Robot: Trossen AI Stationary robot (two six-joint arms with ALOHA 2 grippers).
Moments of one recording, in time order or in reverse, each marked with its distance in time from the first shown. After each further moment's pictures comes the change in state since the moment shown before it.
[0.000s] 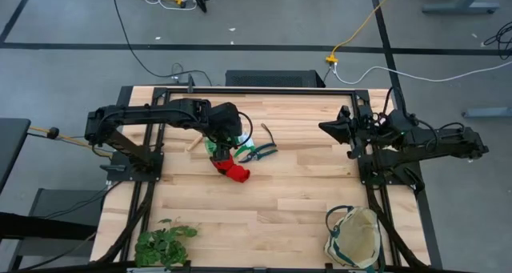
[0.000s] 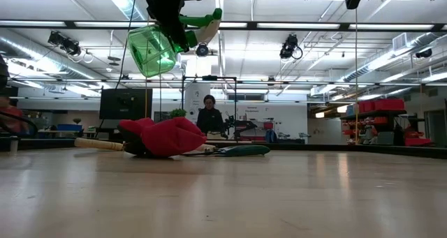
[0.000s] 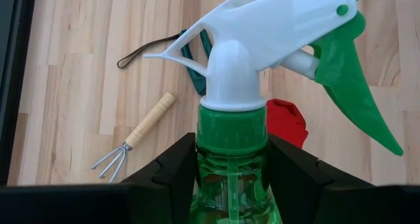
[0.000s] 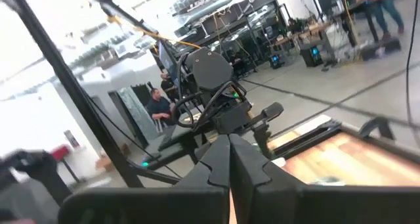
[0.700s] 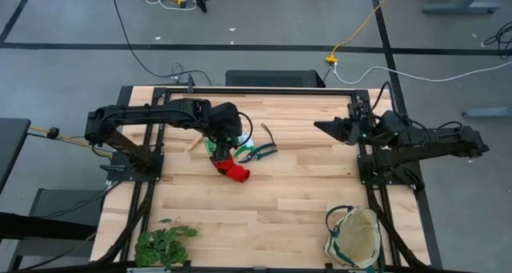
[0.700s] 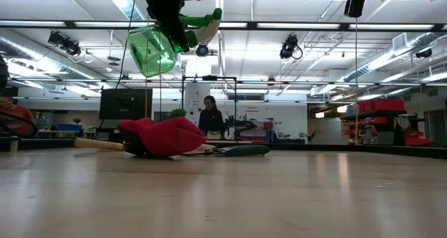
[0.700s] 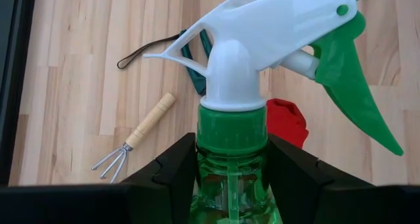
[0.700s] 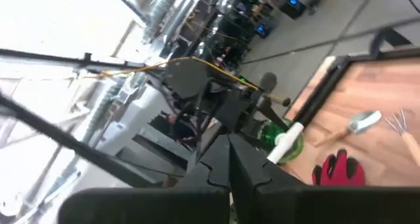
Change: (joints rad) left arm 0.000 0.000 0.000 0.000 0.000 0.008; right arm 0.000 0.055 0.000 0.000 0.076 0.501
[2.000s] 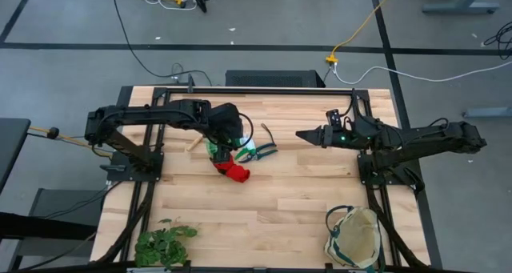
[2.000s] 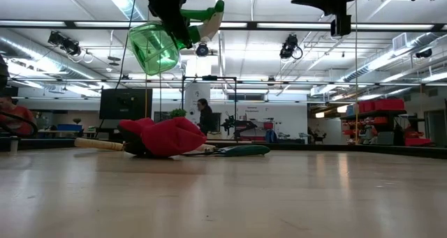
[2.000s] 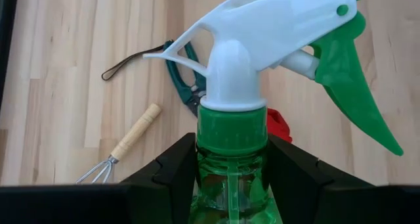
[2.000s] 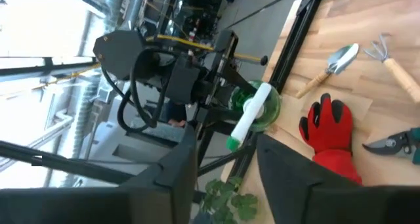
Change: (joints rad) left arm -0.013 0.000 0.000 0.027 0.049 -0.001; right arm -0.007 0.205 0.000 0.040 -0.044 0.233
